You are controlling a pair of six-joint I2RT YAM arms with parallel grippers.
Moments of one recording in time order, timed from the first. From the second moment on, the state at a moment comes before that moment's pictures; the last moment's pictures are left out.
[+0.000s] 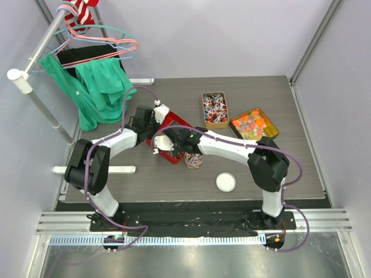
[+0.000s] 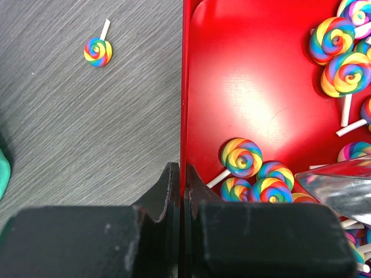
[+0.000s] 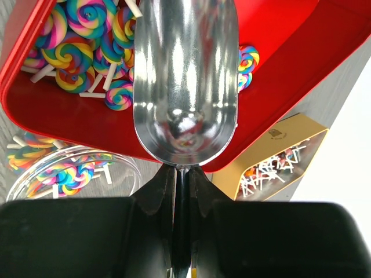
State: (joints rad) left arm -0.36 1.68 0.98 -0.03 -0.01 0.34; right arm 0.97 1.90 1.44 -0.55 0.30 -0.85
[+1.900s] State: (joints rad) left arm -0.30 1.94 1.29 -0.16 0.10 0.36; right arm 0.86 2.06 1.51 -0.29 0.36 -1.14
